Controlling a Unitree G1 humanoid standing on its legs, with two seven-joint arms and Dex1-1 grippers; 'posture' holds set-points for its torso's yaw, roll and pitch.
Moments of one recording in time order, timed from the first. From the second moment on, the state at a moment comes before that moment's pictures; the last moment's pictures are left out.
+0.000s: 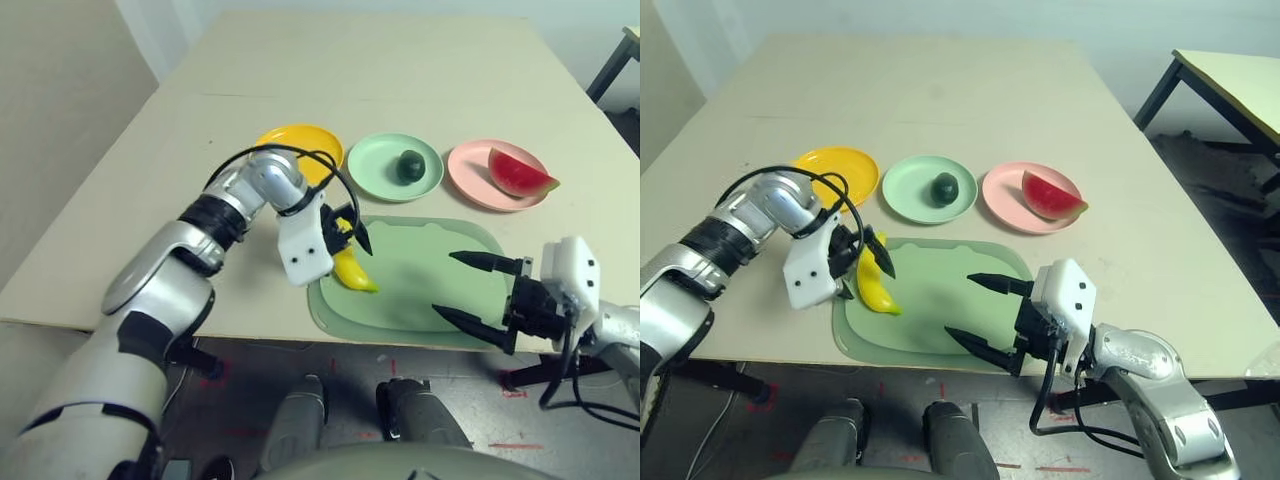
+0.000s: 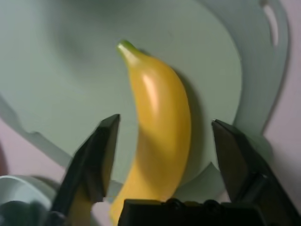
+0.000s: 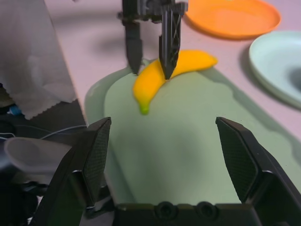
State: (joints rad) left arm -1.11 0.49 -0.72 0.90 0.13 -1.17 -1.50; right arm 0.24 -0.70 -0.17 -0.63 0.55 0.37 0.91
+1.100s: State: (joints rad) left arm -1.29 0.62 -0.50 1.26 0.38 -0.75 -0.96; right arm 0.32 -0.64 -0.28 -0.62 0.59 0.25 0.84
